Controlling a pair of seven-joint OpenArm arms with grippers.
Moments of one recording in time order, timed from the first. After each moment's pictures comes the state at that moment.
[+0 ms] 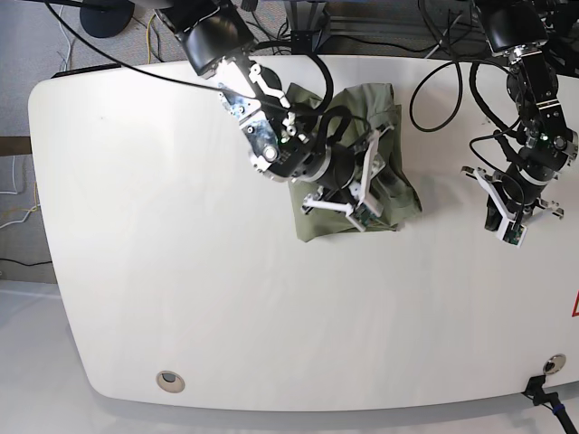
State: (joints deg) left arm 2.6 -17.6 -22.0 101.9 -8.3 -36.4 46.3; right arm 6.5 -3.2 -31.6 94.2 17.9 14.9 -51.8
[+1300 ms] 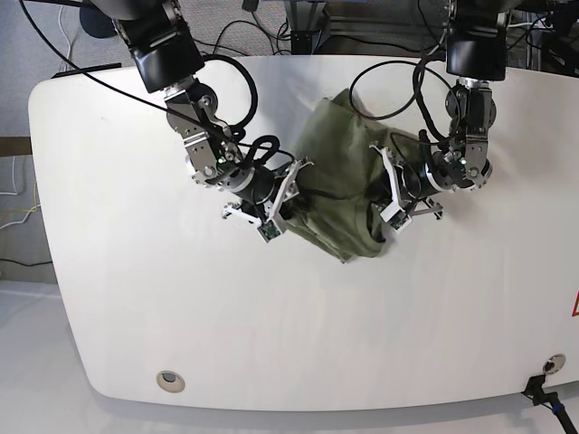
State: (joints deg) left arm -5.1 -13.1 2.1 76.4 -9.5 -43.3 36.5; right arm 8.7 8.7 -23.6 75.2 19.1 15.1 -30.8
